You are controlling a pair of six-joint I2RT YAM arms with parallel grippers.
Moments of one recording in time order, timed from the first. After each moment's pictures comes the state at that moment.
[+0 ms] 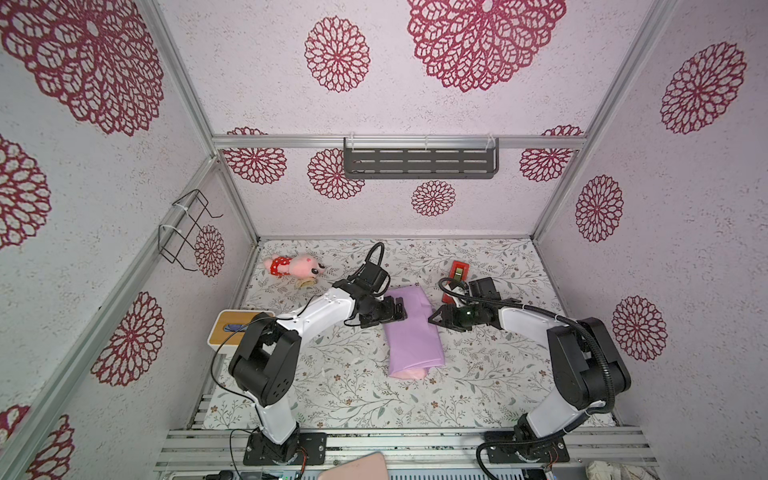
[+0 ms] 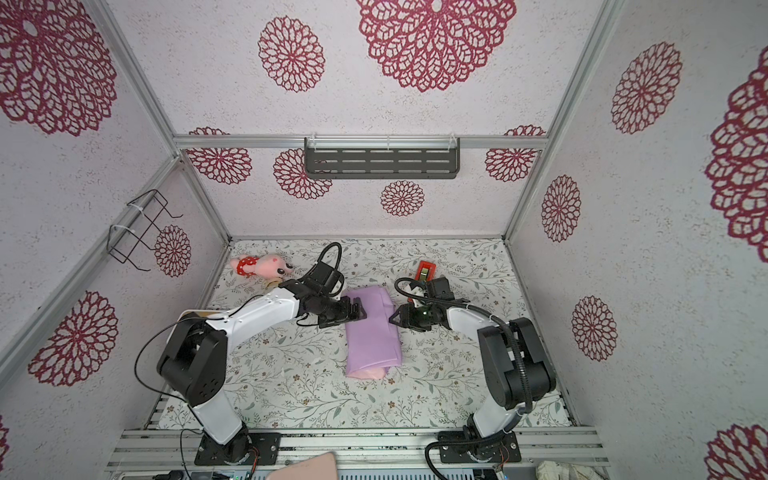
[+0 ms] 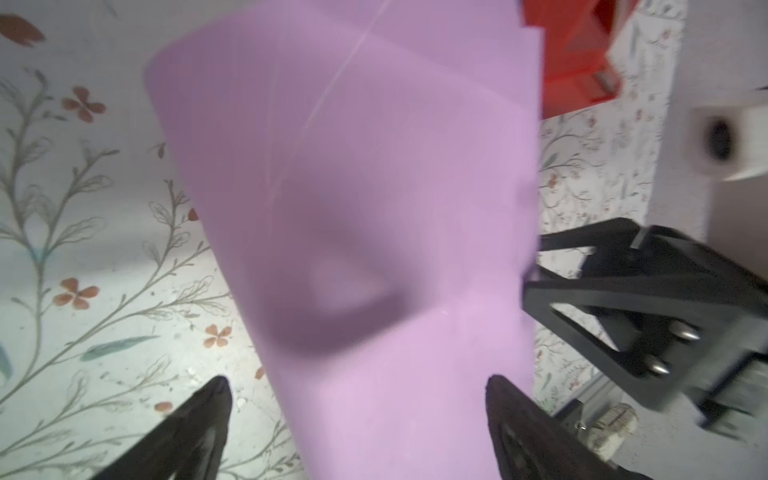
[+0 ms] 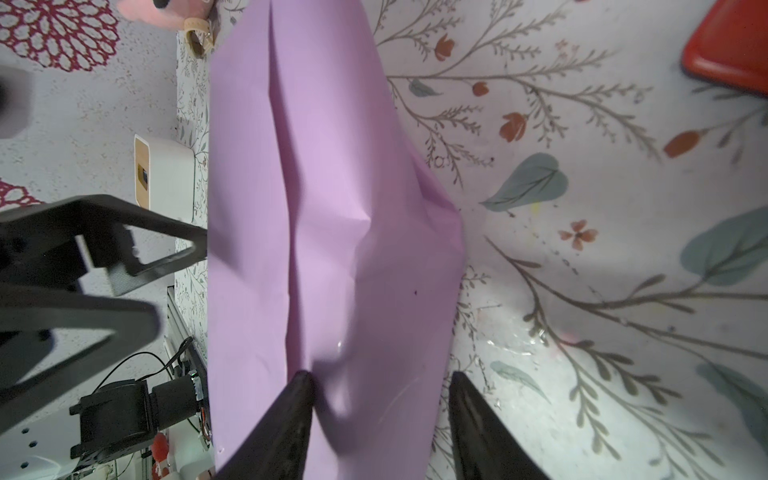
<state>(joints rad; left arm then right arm) -0.58 1.72 1.26 -0.57 0.30 -0.66 0.31 1.64 0.89 -0.24 -0.65 0.38</state>
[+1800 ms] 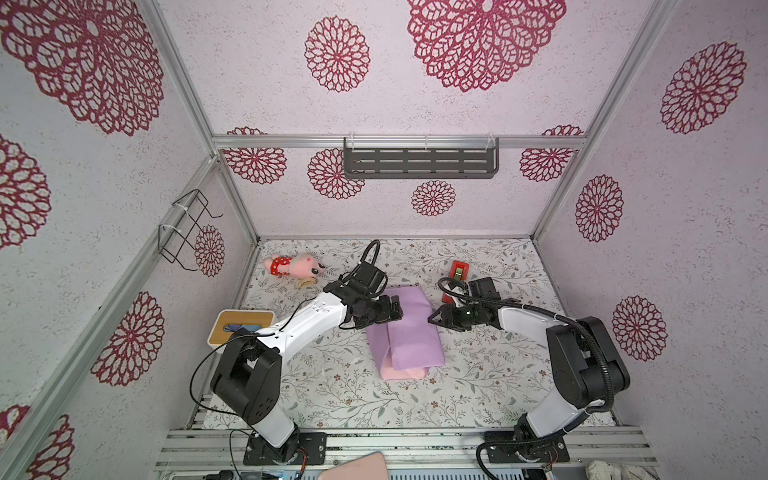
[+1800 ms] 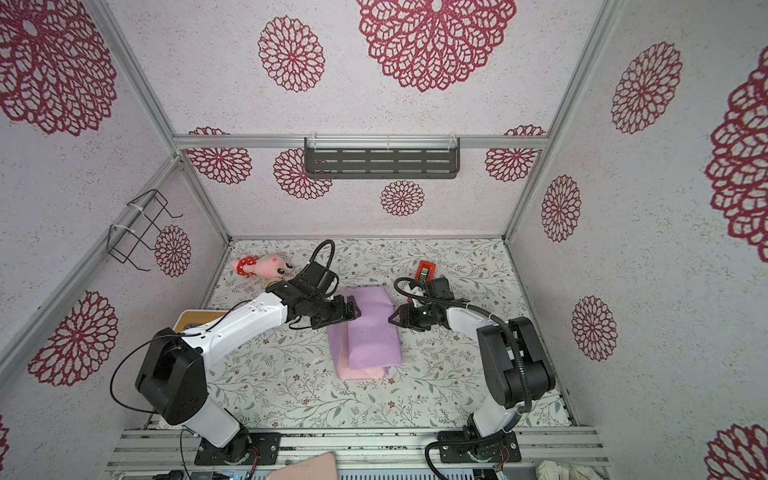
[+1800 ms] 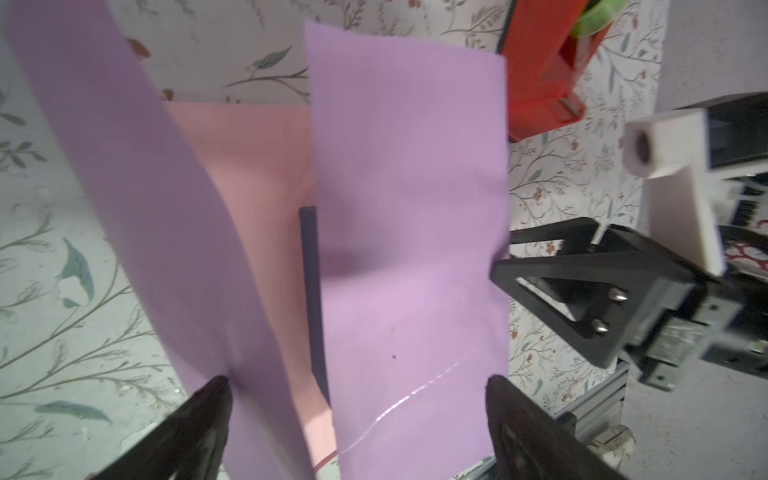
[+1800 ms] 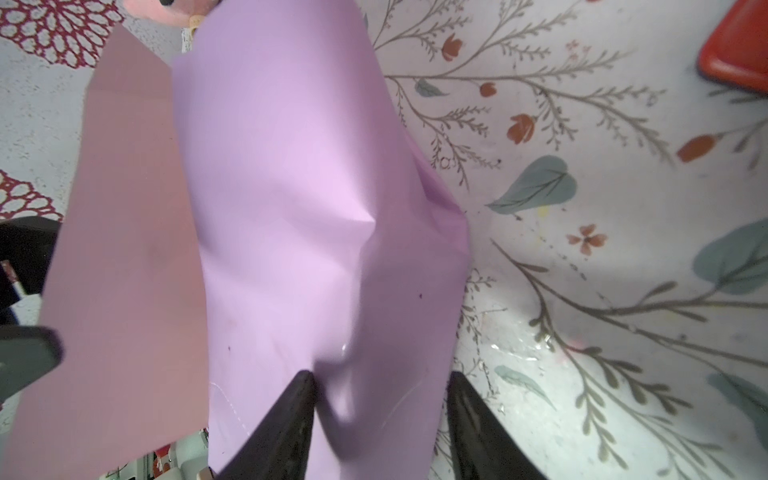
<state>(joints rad) -0.58 1.64 1.21 -0.65 0.21 -0.72 0.31 1.65 0.89 -0.24 -0.67 0.37</state>
